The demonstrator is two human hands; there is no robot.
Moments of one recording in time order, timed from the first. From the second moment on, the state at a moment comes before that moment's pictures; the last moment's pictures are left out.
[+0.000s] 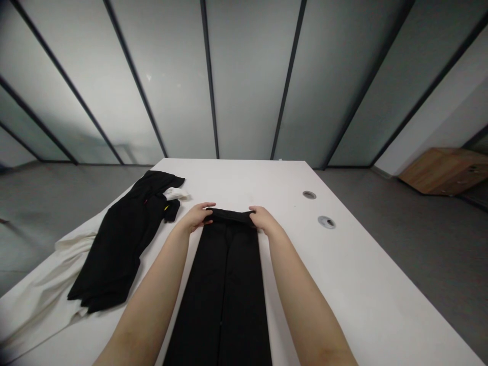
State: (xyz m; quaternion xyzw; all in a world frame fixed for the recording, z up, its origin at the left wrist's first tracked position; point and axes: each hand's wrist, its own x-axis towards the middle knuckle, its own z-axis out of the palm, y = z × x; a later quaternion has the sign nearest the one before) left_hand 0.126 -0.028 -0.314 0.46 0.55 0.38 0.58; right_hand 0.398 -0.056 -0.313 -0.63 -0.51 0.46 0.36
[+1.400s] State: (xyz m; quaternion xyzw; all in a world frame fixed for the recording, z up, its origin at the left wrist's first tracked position) left_hand 0.117 -0.039 -0.290 0.63 0.54 0.26 0.50; right_hand 0.415 -0.073 -0.288 -0.59 -0.49 0.50 0.40
